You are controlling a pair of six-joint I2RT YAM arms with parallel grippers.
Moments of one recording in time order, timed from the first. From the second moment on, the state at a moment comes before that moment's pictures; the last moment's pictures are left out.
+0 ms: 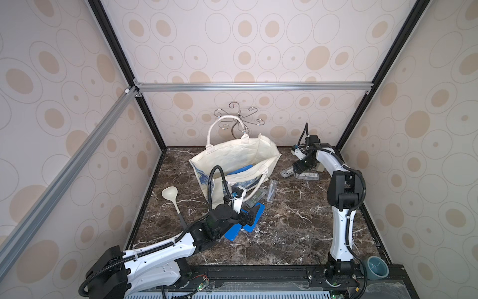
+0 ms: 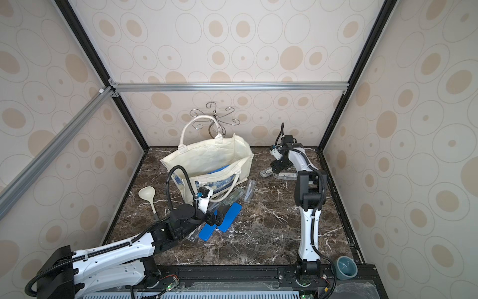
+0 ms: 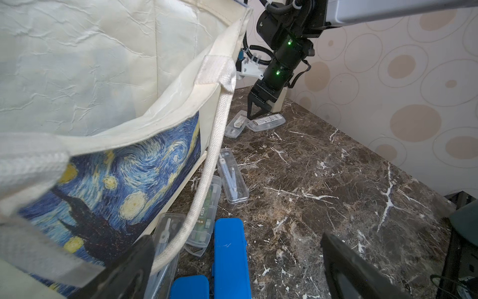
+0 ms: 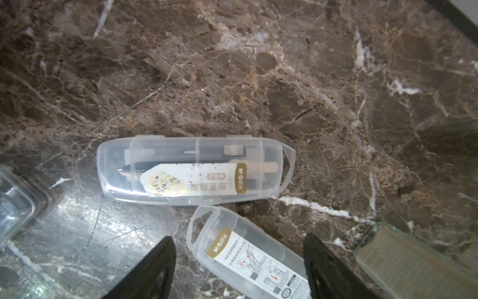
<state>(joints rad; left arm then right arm) -0.96 1.04 0.52 0.24 -0.28 -0.24 0.03 2.32 2.04 -0.93 -0.10 -0.48</state>
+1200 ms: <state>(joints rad) -0.96 1.06 0.53 0.24 -0.28 -0.24 -0.02 2.31 1.97 -0.96 -0.19 -0.45</state>
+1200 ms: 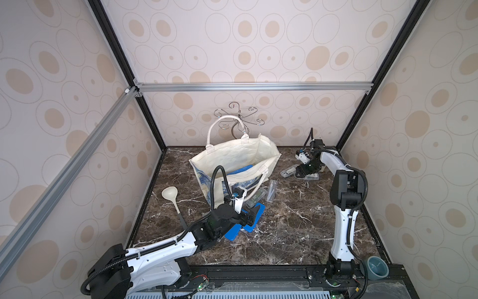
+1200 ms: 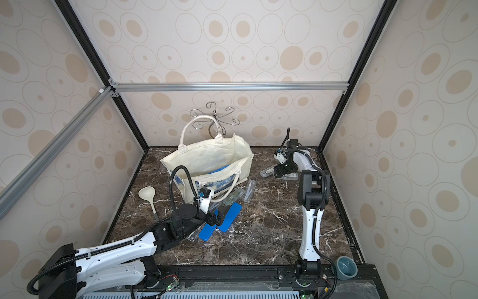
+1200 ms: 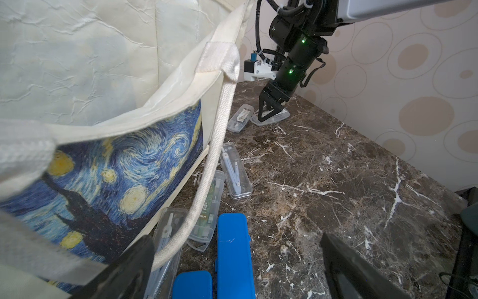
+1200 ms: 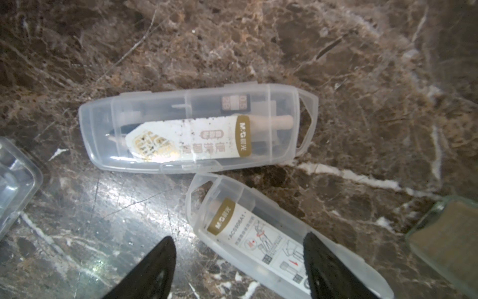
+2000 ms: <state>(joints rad) -0.96 1.06 0.53 0.23 -0.28 -0.24 -0.02 2.26 1.82 -1.03 -0.20 -0.46</state>
